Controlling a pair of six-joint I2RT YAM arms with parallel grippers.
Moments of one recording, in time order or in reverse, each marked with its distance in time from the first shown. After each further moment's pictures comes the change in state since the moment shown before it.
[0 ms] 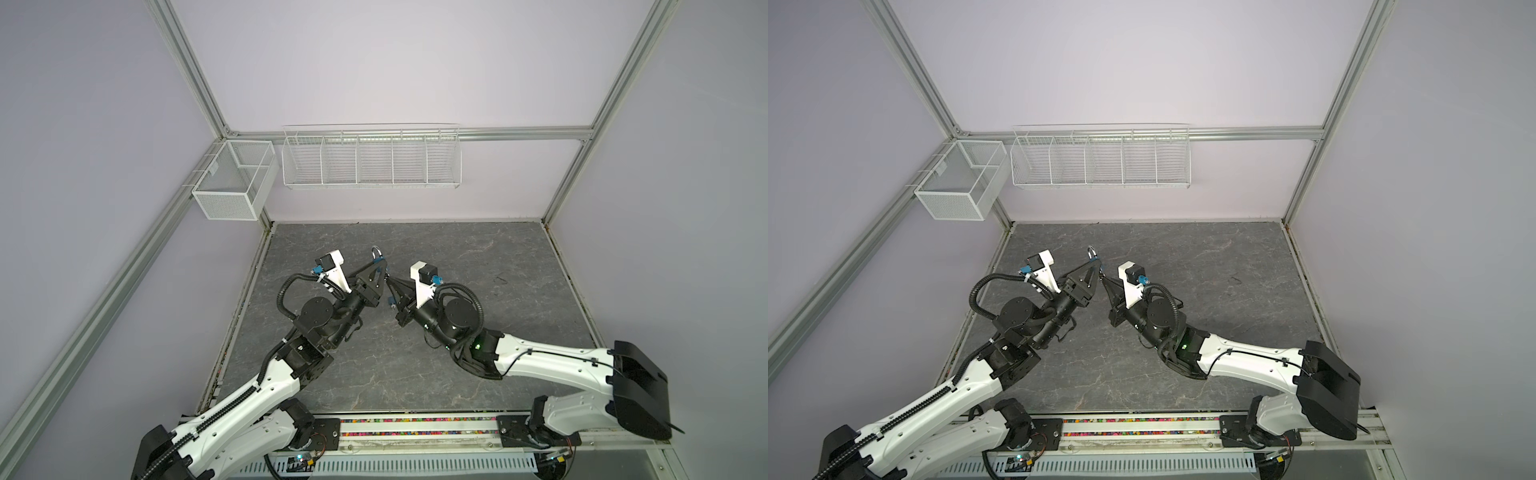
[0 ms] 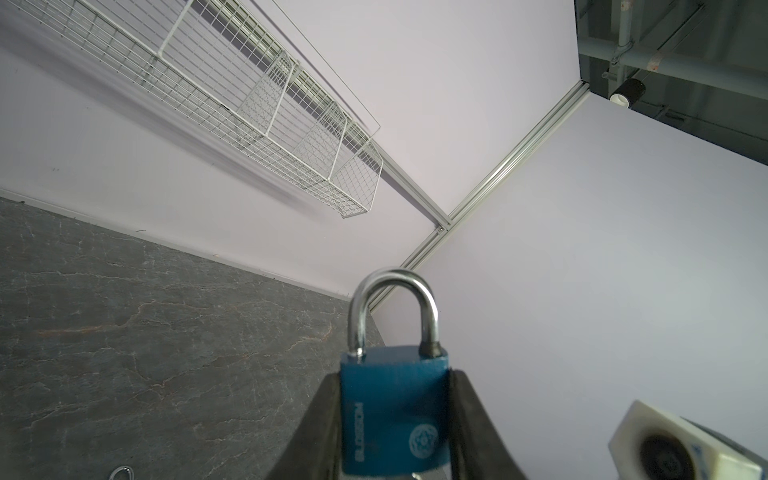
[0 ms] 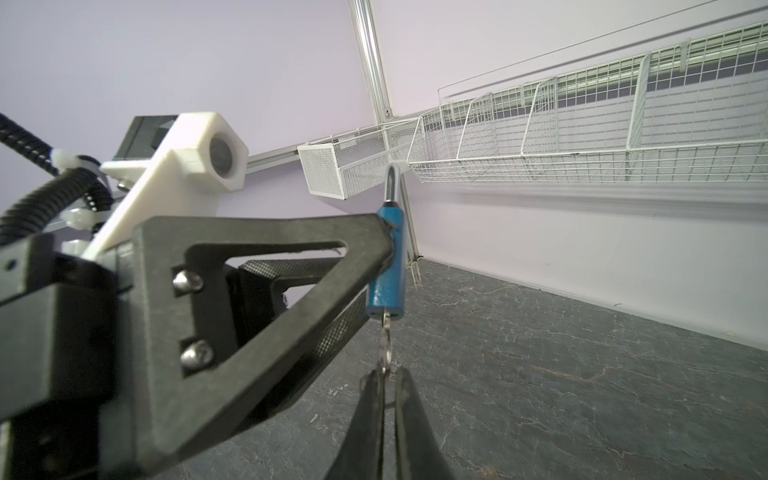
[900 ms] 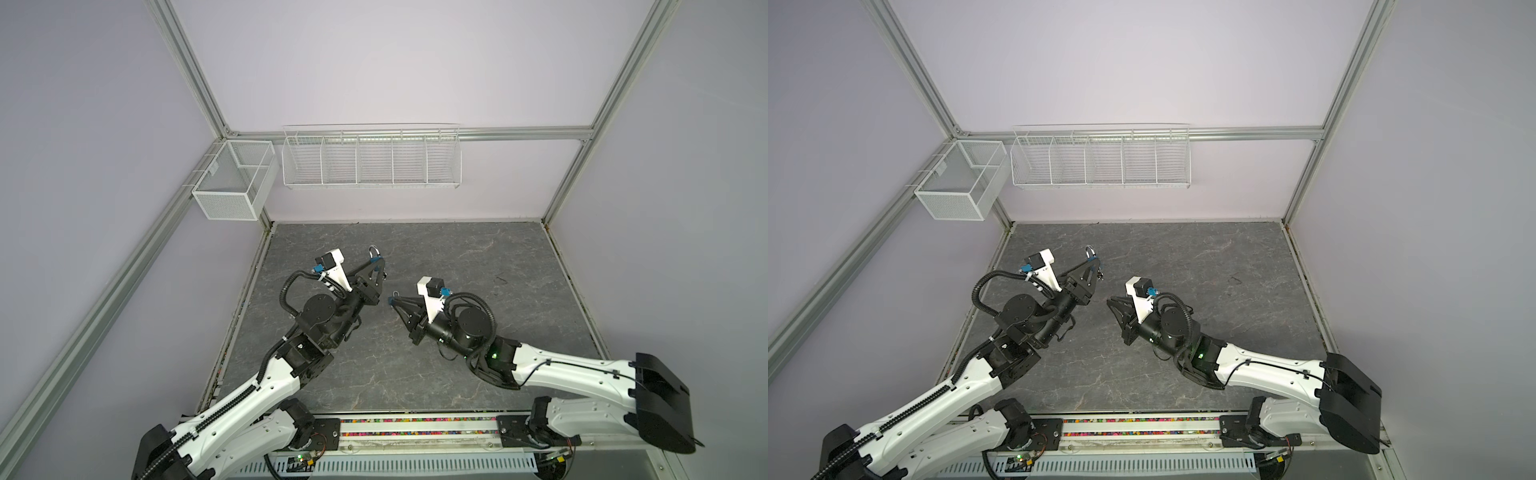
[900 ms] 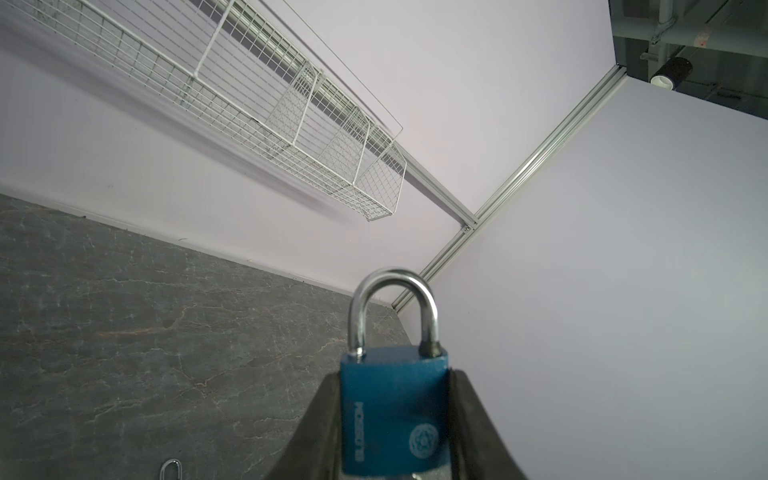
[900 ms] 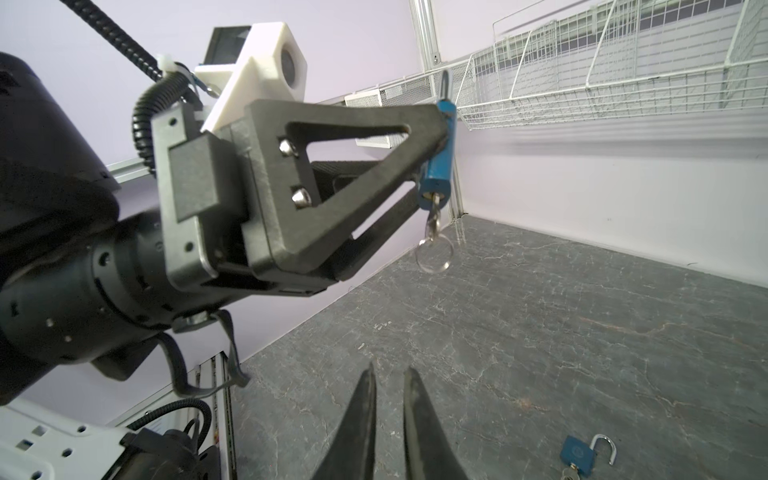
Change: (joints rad) left arm 0.002 0.008 0.021 -0.059 -0.056 0.041; right arm -0.002 -0.129 -0.140 -0.053 -0.157 0.056
